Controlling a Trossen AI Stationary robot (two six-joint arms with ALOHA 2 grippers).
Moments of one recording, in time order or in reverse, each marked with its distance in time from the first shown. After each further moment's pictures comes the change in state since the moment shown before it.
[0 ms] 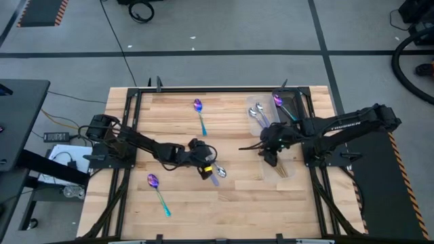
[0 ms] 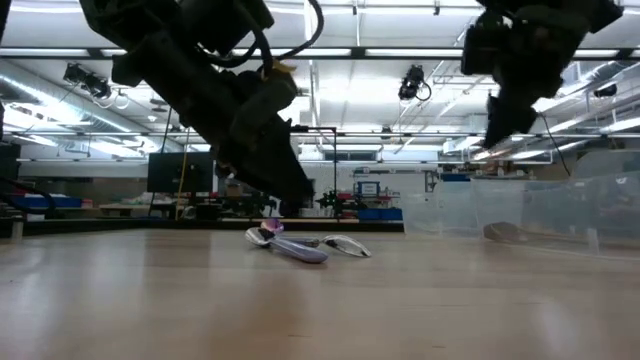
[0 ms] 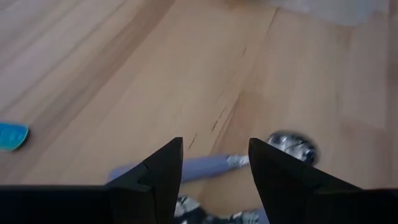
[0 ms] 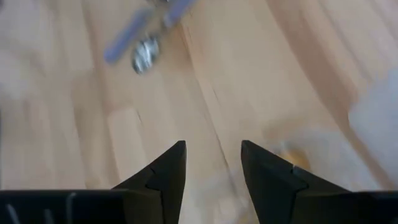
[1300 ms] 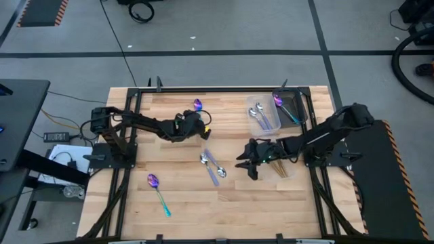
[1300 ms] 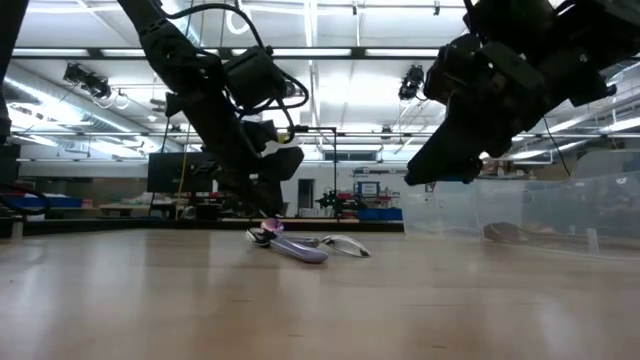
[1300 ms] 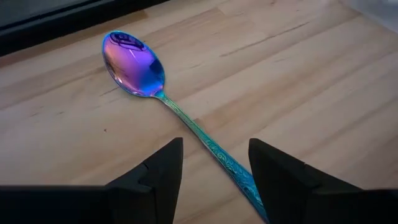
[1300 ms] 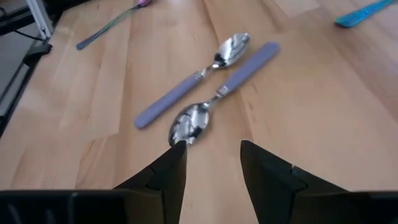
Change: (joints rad) left arm 0.360 0.001 0.000 -0.141 -0.228 -0.178; right arm 0.126 0.419 -0.199 0.969 0.134 -0.063
